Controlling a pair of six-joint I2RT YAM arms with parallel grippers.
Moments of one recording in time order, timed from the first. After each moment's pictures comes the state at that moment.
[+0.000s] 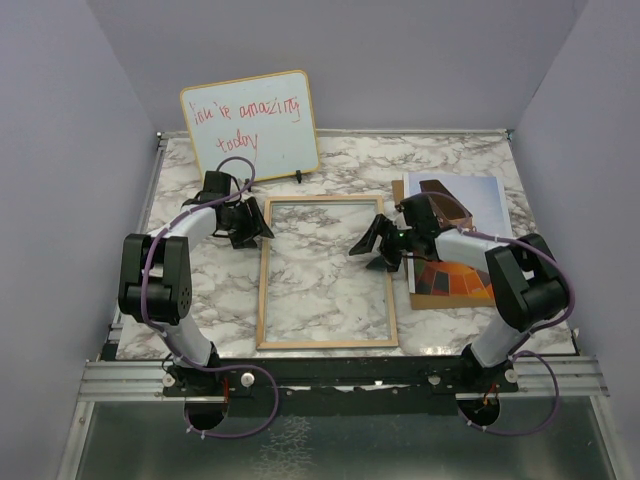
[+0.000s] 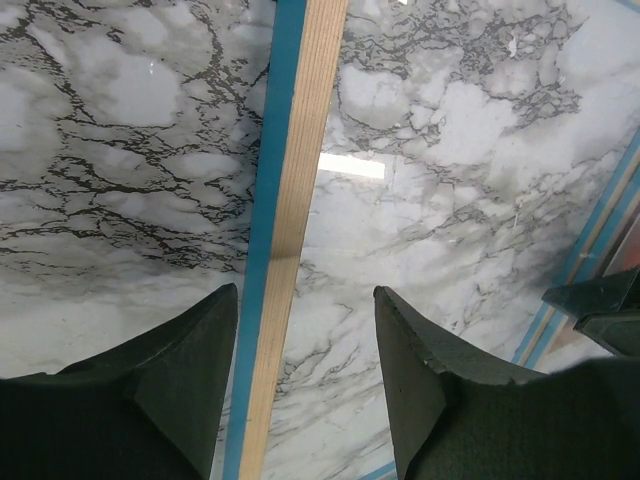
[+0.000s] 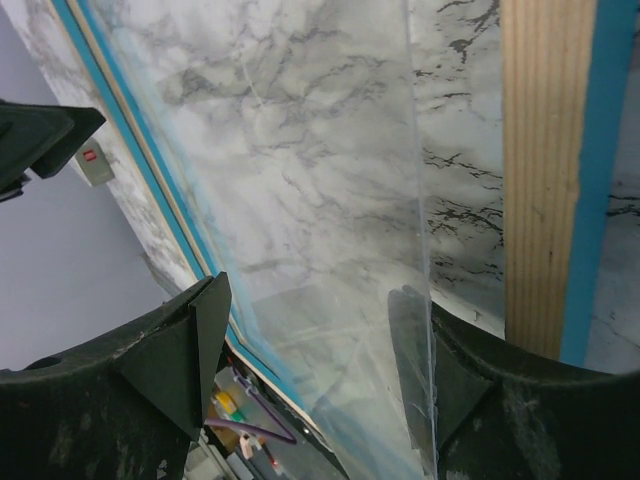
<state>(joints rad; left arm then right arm) -0.07 1.70 1.05 -0.42 0.42 -0.47 0.39 1.68 0.82 -0.02 -0.55 0.90</state>
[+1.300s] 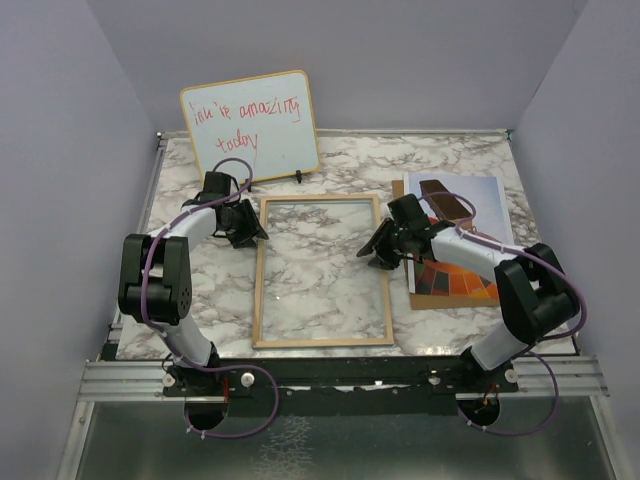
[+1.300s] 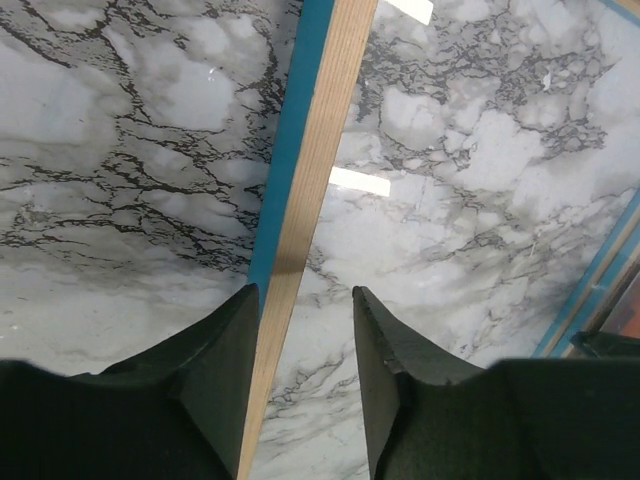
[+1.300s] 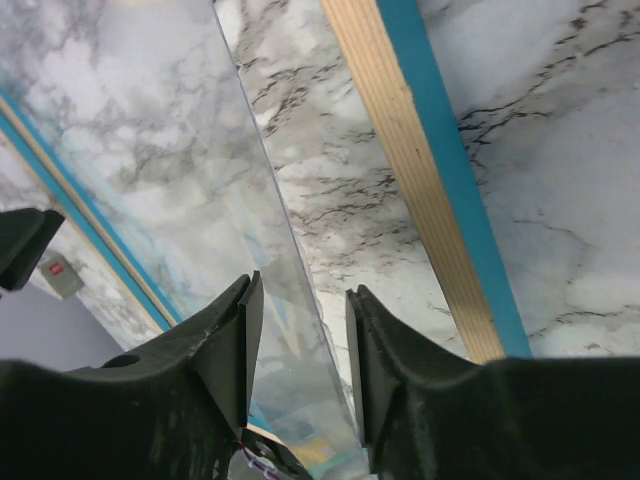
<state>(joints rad) -0.07 1.70 1.05 -0.42 0.35 -0.52 0.50 1.61 0.91 -0.32 -0.17 1.09</state>
